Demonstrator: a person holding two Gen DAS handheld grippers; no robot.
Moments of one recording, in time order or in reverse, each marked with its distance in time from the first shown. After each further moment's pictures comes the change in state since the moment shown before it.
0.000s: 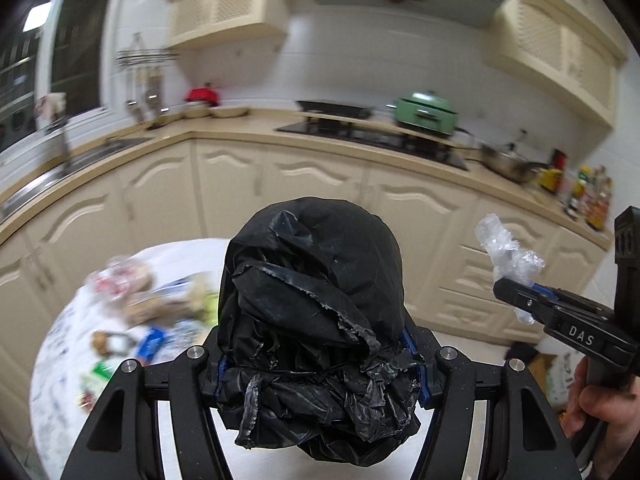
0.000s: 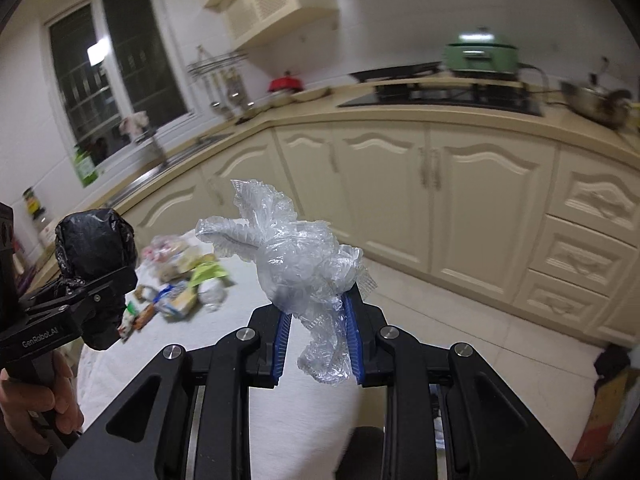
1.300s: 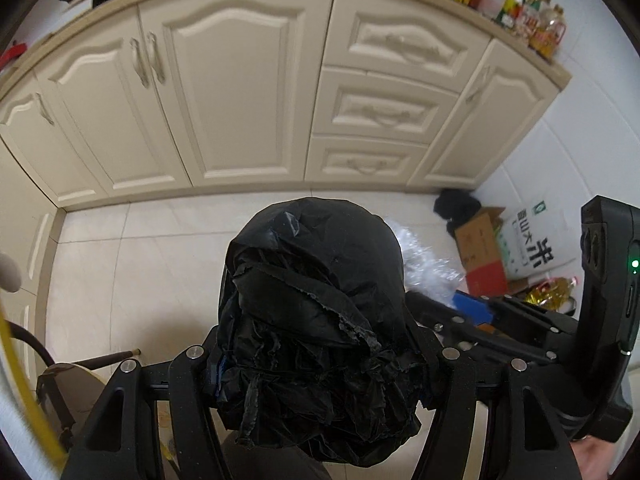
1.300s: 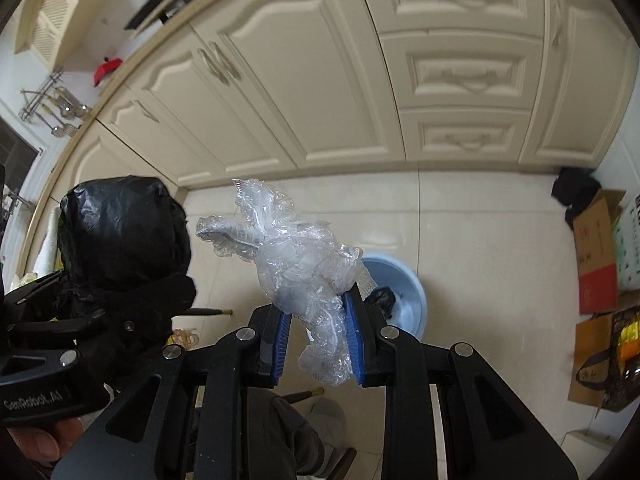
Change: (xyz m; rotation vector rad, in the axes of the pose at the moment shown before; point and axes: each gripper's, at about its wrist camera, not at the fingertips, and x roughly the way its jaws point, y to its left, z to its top) left arm 0.419 -0.229 0.051 0.301 0.591 -0.287; right arm 0.073 -0.270 -0.123 0.481 0.307 -0.260
